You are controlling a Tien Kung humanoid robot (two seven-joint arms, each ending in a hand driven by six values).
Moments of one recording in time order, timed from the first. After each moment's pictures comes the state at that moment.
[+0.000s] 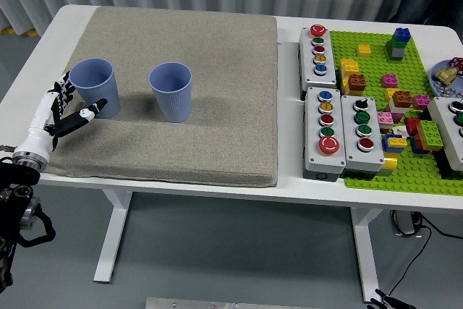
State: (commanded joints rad) left arm -0.17 0.16 -1.58 -1.11 1.44 -0.06 -0.18; right arm 0.23 -0.07 1.01 0.18 -0.27 0.14 -0.26
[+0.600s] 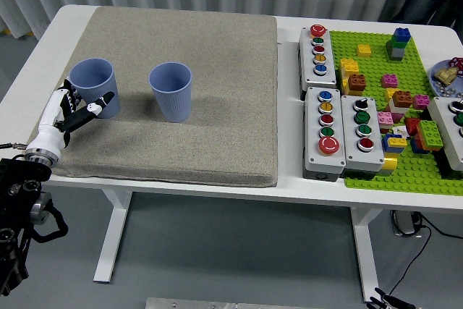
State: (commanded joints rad) left arm -0.20 0.13 -1.59 -1.06 1.38 -0.10 -0.22; right arm 0.23 -0.07 1.01 0.18 -0.27 0.14 -0.26
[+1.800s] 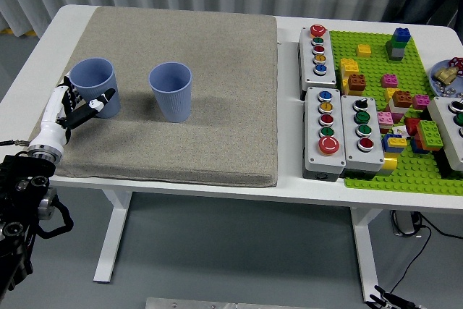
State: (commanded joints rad) left arm -0.24 0.11 -1.58 -1.02 1.42 -0.03 -0.22; right arm 0.24 -0.07 1.02 0.18 -0.28 0.15 -0.27
